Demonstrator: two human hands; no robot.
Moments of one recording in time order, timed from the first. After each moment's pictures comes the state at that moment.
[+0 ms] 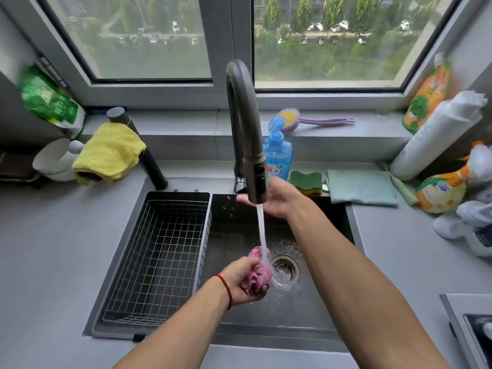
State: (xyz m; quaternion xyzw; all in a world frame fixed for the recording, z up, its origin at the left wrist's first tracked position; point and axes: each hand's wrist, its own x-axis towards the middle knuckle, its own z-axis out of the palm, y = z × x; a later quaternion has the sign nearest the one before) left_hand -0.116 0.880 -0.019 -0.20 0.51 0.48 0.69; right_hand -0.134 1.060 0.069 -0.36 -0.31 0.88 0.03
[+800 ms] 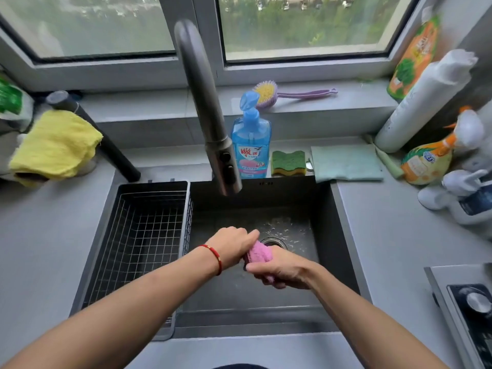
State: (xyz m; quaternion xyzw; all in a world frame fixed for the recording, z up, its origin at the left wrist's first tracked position) left_hand -0.148 0.915 -0.014 0.66 0.72 -0.09 0.17; right_hand 0.011 1.012 -0.046 -0.27 -0.57 0.75 -0.21
